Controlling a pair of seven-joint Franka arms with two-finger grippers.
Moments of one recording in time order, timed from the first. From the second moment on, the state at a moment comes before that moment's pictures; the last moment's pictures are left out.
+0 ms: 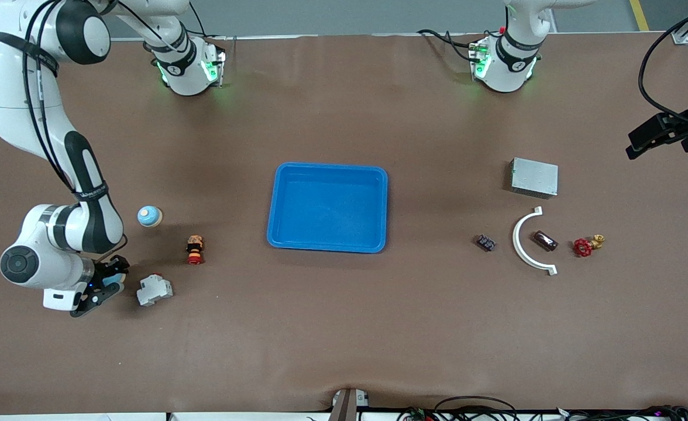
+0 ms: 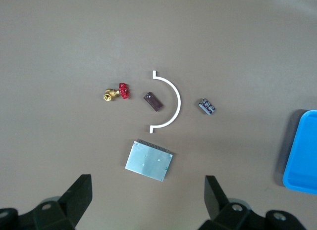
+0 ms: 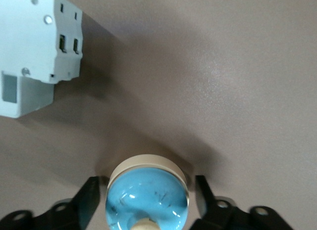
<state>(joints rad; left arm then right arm) -0.02 0.00 -0.02 -1.51 0.03 1.53 -0.14 -0.13 0.82 -0.03 -1.49 -0.14 2.25 -0.70</state>
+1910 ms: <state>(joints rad) -0.05 -0.06 -0.03 -1.58 0.03 1.52 -0.14 -0.03 -0.10 -0.02 -1.99 0.01 1.72 -0.07</state>
